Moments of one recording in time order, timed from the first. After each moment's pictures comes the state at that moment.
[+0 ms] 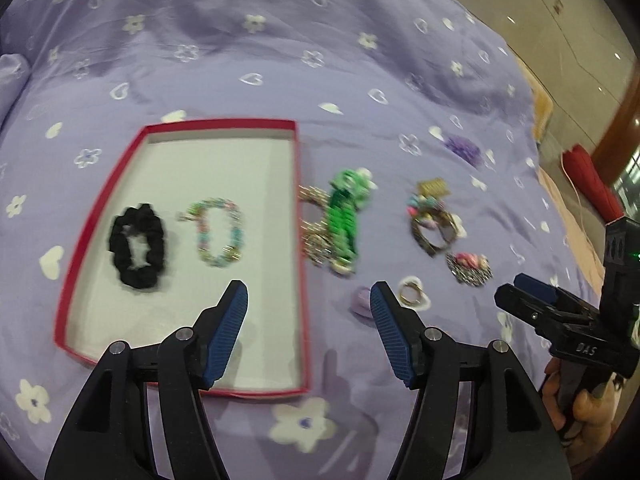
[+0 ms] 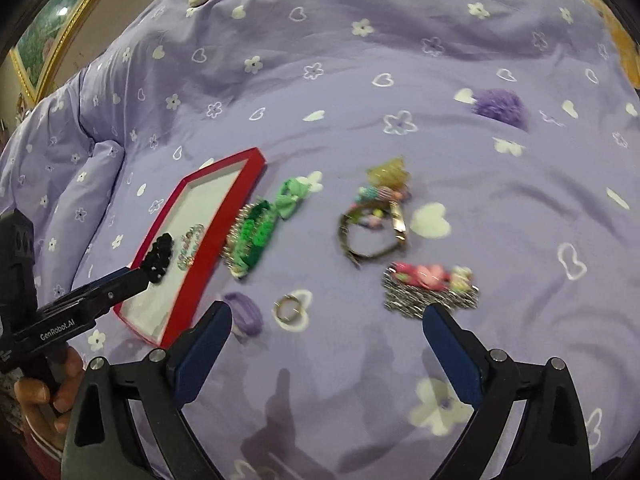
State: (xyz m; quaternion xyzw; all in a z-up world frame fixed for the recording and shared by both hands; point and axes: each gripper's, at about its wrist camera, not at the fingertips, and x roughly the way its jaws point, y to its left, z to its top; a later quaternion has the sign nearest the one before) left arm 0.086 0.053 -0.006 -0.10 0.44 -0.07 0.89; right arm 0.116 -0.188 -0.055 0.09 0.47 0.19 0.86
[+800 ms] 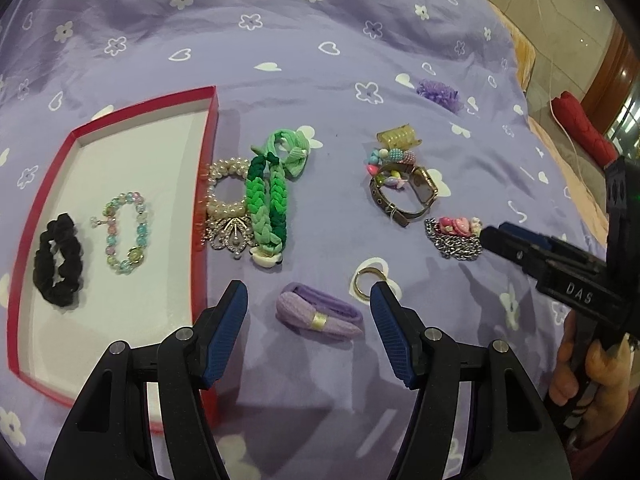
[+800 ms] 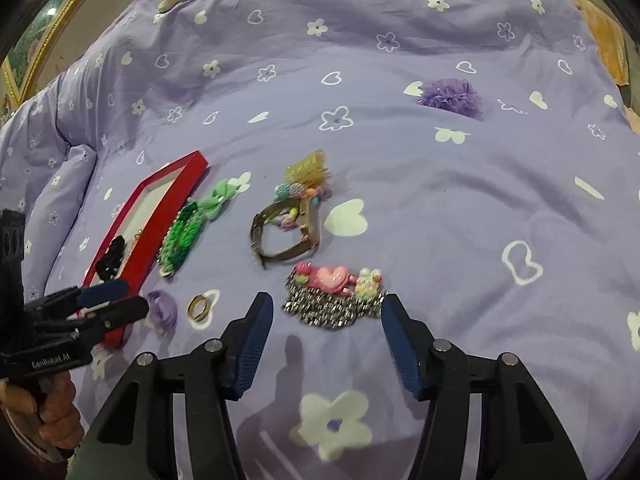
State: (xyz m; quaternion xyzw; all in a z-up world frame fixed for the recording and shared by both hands) left arm 0.118 -0.011 -0.040 -0.05 0.48 -0.11 0.87; right arm 0.140 -0.228 -0.083 0.08 0.47 0.17 0.86
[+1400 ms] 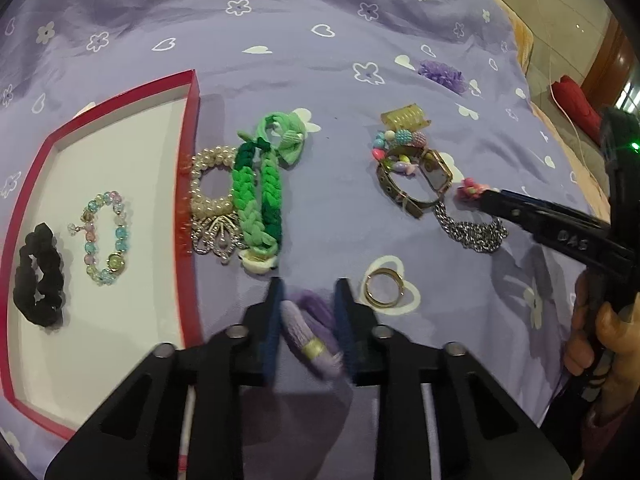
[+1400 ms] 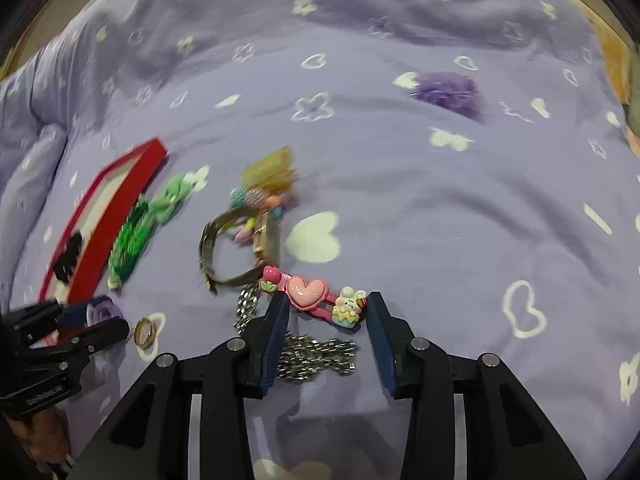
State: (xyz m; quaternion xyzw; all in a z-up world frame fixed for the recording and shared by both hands) left arm 0.131 -0.015 -0.059 -0.04 0.49 -0.12 0.86; right arm 0.169 -0.230 -0.098 0.06 0.49 0.14 0.86
